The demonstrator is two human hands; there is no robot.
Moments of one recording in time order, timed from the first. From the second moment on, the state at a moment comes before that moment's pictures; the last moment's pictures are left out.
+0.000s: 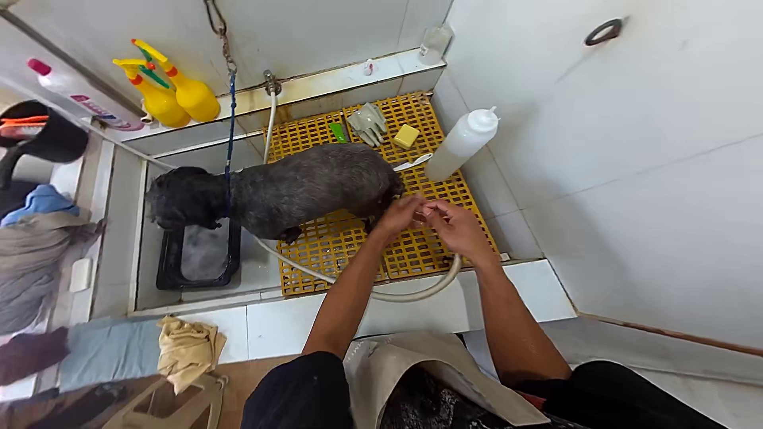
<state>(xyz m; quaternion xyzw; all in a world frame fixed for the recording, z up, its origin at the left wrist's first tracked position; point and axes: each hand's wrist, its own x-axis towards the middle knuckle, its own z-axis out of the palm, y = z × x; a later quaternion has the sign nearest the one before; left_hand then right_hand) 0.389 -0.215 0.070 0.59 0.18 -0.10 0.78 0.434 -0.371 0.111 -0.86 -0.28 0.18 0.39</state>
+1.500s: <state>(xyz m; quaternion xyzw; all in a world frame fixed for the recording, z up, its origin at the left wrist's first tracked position) 0.446 -0.227 0.095 0.92 -0.02 -0.32 -0.23 0.368 -0.444 0.137 -0.79 -0.13 0.21 0.57</state>
